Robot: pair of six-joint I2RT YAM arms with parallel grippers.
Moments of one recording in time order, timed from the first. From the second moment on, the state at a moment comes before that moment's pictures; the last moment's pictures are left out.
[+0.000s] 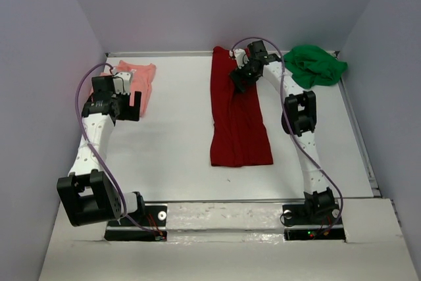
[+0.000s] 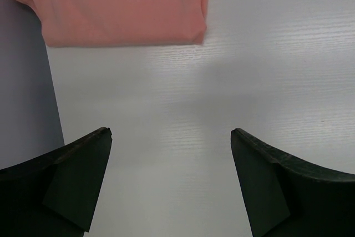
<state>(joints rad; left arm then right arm) 0.14 1.28 1.07 -0.62 0.06 0.25 0.29 2.60 2.42 -0.81 -0.23 -0.45</state>
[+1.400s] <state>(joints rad) -0.32 1.27 1.05 -0.75 0.40 0.38 0.29 1.50 1.14 -0.96 -0.36 -0.37</state>
